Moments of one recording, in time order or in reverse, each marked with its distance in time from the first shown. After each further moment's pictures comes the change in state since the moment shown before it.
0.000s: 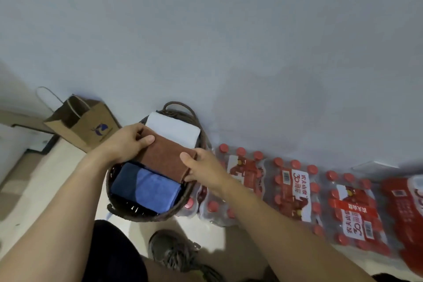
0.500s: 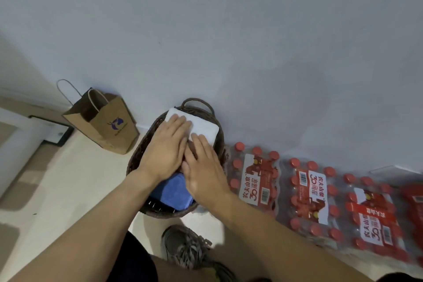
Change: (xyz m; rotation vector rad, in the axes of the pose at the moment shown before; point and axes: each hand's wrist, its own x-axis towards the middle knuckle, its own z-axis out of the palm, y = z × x) left_hand -0.007 -0.006 0.056 0.344 0.349 0.523; right_hand 0.009 0.021 0.053 -1.101 0.272 -0.623
